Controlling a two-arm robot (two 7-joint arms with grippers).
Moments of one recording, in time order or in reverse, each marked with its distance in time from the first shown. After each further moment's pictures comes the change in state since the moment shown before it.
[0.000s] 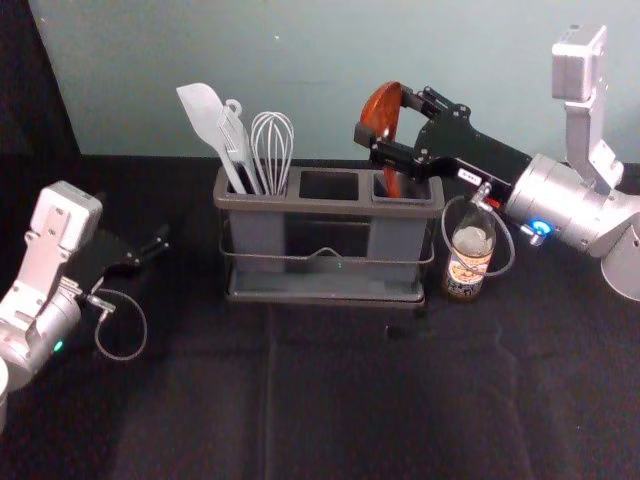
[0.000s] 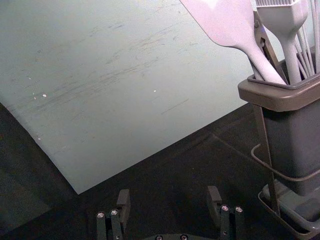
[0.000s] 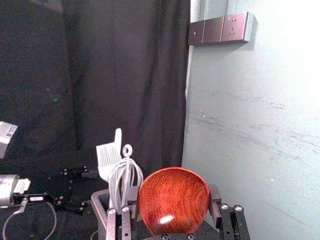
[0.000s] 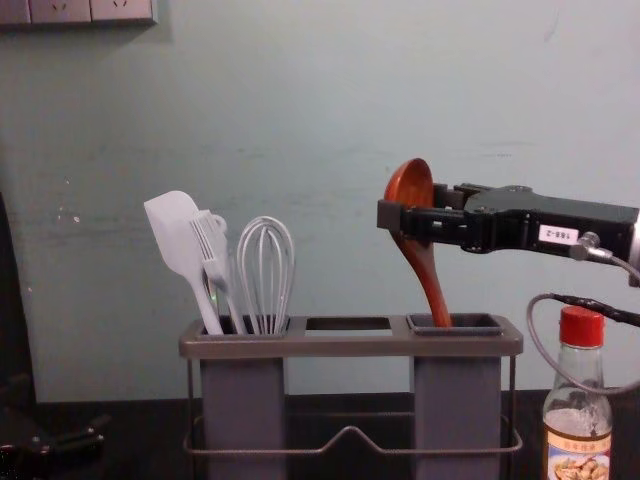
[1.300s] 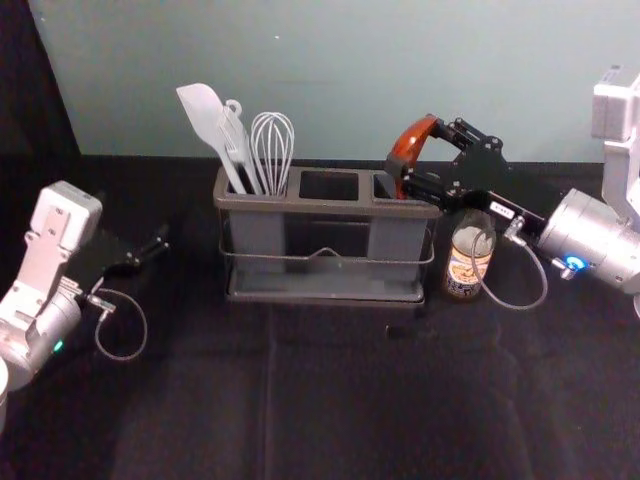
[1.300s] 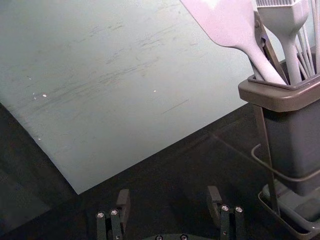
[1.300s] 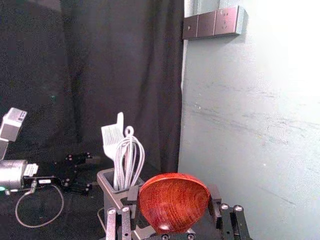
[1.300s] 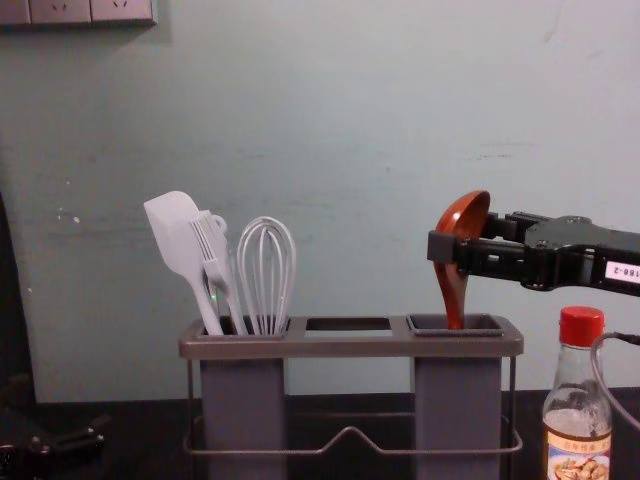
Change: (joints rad) left arm 0.000 0.000 0.000 0.000 0.000 0.000 0.000; right arm -0.112 0.072 0.045 -0.077 0.028 -0.020 -0.002
